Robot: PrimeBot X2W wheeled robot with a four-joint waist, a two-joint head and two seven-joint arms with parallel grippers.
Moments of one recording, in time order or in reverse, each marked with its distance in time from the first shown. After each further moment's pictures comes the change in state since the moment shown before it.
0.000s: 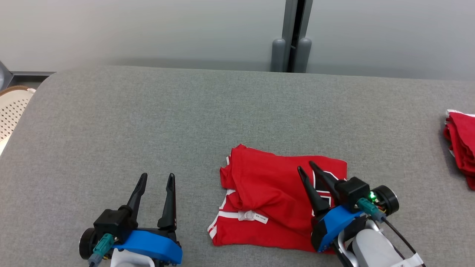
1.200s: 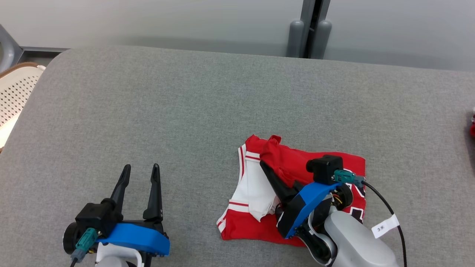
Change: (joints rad) left arm -0.016 0.070 -0.012 -0.056 -0.065 0.054 0.000; right arm -0.142 0.000 0.303 0.043 0.580 0.000 0.131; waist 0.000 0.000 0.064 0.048
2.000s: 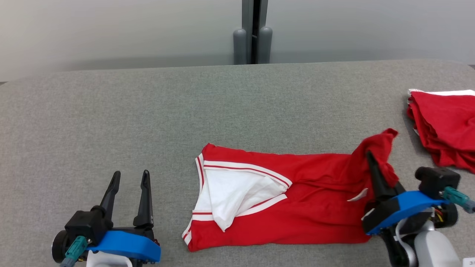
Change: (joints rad) left arm 0.044 0.041 0.005 -0.039 -0.013 0.038 0.000; right arm 0.306 -0.028 -0.617 -0.386 -0.333 0.000 0.136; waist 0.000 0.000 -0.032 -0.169
